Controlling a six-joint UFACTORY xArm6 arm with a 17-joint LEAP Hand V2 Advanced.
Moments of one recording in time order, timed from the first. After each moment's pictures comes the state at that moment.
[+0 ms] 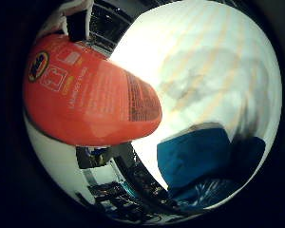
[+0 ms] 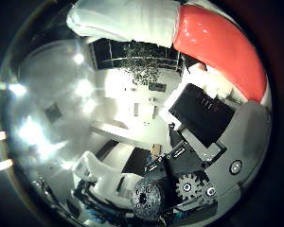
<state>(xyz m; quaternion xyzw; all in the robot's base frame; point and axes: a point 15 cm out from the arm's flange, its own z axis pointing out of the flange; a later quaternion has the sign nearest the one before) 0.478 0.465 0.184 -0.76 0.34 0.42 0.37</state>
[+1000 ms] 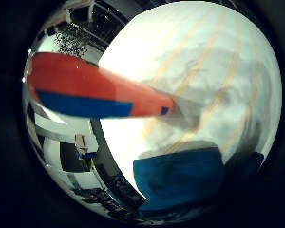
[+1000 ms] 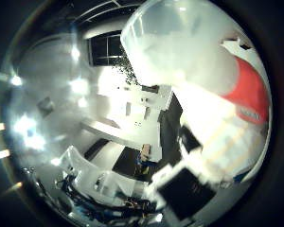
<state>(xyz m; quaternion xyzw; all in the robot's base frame) 0.492 0.451 0.147 -0.79 0.33 0.36 0.36</state>
